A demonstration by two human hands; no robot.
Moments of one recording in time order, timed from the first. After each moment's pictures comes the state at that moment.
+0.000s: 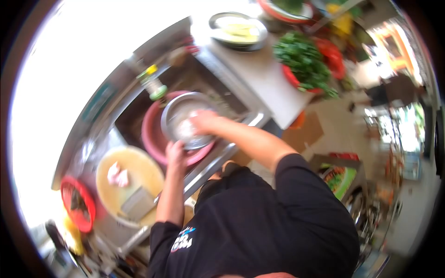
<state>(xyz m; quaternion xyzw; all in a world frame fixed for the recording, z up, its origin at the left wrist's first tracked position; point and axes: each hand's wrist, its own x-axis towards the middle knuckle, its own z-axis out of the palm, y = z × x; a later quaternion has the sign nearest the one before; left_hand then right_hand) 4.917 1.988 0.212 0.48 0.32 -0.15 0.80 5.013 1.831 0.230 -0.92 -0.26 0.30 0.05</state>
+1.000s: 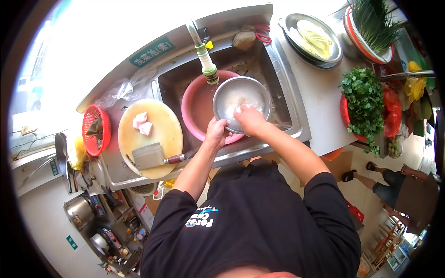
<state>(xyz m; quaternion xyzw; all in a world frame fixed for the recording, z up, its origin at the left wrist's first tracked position) 4.926 1.946 0.213 0.43 0.34 -0.11 0.83 5.005 1.796 0.244 -0.89 -0.35 0.27 0.09</state>
